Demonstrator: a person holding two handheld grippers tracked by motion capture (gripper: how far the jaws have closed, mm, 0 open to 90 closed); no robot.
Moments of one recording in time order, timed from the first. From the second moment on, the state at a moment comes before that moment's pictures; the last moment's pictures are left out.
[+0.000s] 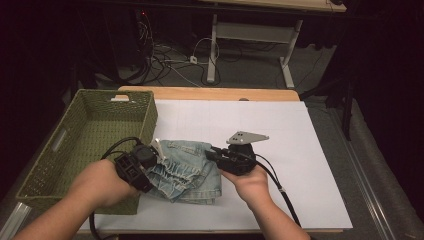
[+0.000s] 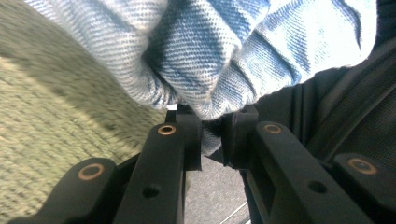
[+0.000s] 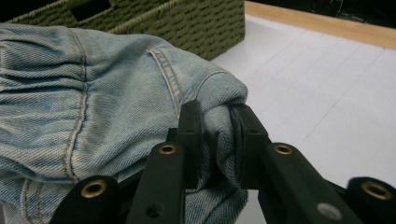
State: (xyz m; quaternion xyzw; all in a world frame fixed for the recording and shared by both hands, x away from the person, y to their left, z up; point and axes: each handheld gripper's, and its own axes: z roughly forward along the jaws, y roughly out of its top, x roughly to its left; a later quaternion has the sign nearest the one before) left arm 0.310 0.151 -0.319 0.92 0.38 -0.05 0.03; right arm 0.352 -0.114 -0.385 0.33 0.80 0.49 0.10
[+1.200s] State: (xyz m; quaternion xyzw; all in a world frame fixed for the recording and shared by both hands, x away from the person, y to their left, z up) left arm 0.313 0.253 -0.276 0.91 0.42 -0.02 0.02; right arm 0.371 -0.018 -0.341 0.28 0.81 0.51 0.09
